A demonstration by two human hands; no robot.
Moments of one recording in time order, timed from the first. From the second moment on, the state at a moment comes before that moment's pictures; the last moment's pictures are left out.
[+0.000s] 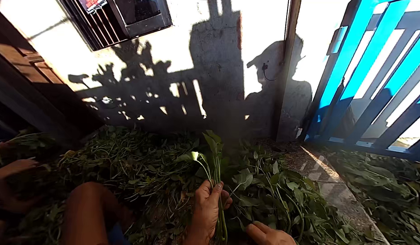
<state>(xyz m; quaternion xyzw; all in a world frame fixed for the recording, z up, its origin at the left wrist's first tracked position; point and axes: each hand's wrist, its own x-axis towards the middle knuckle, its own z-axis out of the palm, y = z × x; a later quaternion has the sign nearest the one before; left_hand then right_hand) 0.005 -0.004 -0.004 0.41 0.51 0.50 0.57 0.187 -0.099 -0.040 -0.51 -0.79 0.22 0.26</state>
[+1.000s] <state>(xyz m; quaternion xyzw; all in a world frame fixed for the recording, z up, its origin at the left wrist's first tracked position) 0.004 -0.008 0.001 0.43 0.46 0.44 0.64 0.233 -0.003 -0.038 -0.37 -0.79 0.34 0.35</state>
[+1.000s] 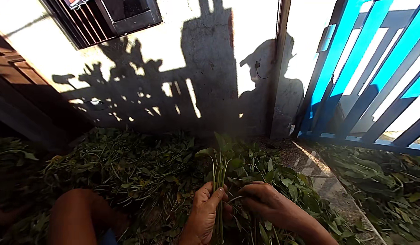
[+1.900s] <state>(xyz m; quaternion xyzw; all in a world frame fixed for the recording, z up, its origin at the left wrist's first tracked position) -0.010 -0.001 0.017 0.24 0.52 0.56 0.59 0.259 -0.003 -0.267 -0.88 -0.34 0.17 0.29</state>
